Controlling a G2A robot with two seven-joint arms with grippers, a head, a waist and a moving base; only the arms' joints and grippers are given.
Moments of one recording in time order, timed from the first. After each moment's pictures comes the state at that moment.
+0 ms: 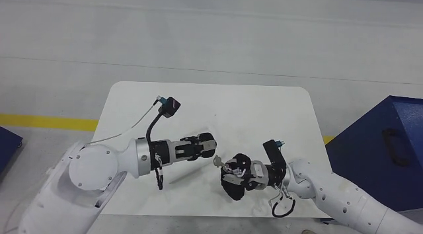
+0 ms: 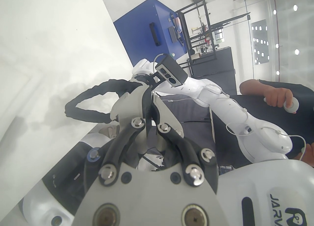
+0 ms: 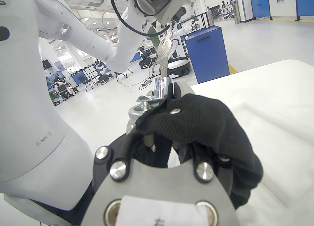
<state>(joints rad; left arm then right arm) 1.00 -1.00 -1.14 -2.05 -0.15 0.27 -0.91 -0.74 -0.75 0.32 -1.47 -0.69 -1.01 -0.59</state>
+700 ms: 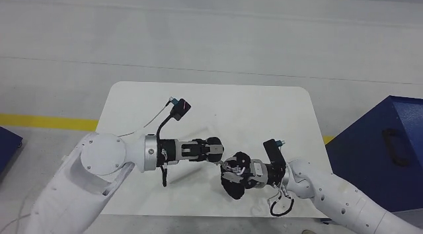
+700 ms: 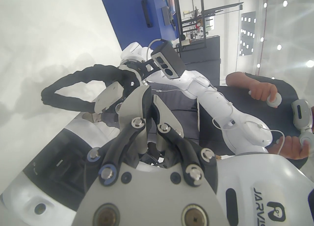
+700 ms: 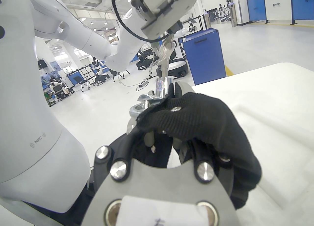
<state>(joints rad) 0.94 -1.02 -1.09 -1.94 -0.33 0.25 -0.95 -0.78 -0.77 0.41 -1.45 -0.72 -1.01 -0.57</state>
